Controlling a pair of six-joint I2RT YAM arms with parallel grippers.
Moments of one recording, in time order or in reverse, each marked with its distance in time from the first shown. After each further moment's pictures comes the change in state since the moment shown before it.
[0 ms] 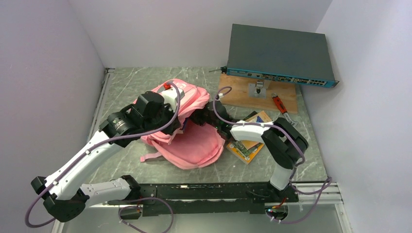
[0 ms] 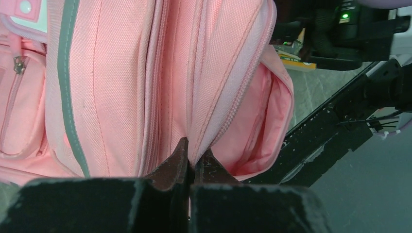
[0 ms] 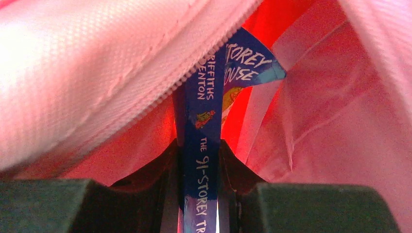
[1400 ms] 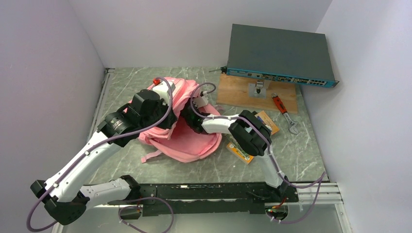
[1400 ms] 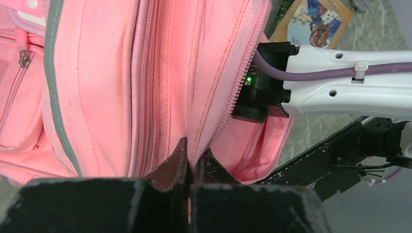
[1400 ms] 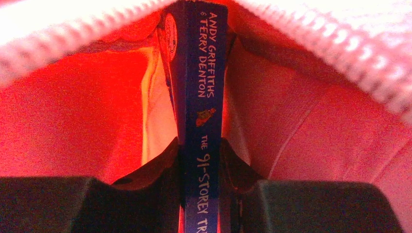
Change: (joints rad) left arm 0.052 -0.007 -0.020 0.053 -0.065 -0.127; right arm 0.130 0.447 0.522 -0.164 0.571 -0.042
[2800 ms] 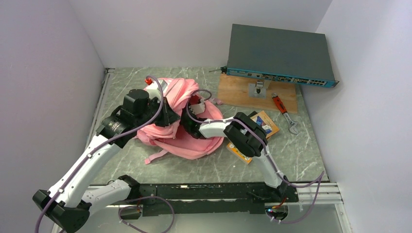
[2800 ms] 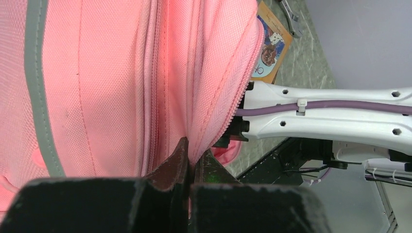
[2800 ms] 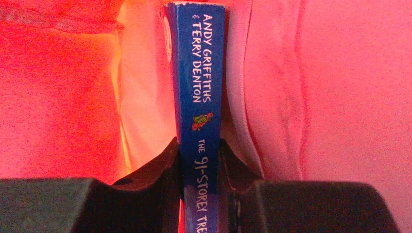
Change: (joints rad) left arm 0.182 -0.062 -0.162 0.207 0.296 -0.105; right arm 0.037 0.050 -0.021 0.011 -0.032 0.117
